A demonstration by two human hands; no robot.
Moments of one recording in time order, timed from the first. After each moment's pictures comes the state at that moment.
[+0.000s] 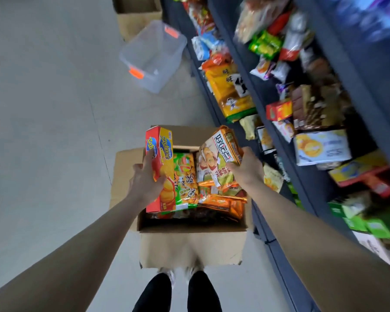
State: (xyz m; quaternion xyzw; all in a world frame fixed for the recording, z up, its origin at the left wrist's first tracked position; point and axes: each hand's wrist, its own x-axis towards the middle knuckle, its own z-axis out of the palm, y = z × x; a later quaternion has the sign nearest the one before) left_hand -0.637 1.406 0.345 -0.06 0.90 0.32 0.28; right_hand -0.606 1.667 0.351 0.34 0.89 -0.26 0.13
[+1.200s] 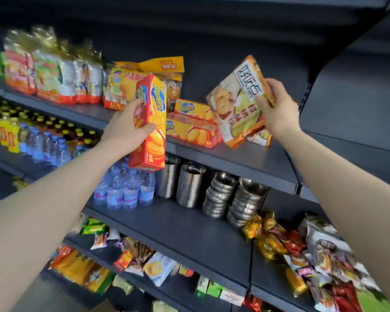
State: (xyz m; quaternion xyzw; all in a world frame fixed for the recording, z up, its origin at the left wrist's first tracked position) left_hand -0.637 1.716 0.940 0.47 0.74 0.48 -0.05; right_hand -0.352 1.895 1.017 0.38 0.78 -0.07 -0.50
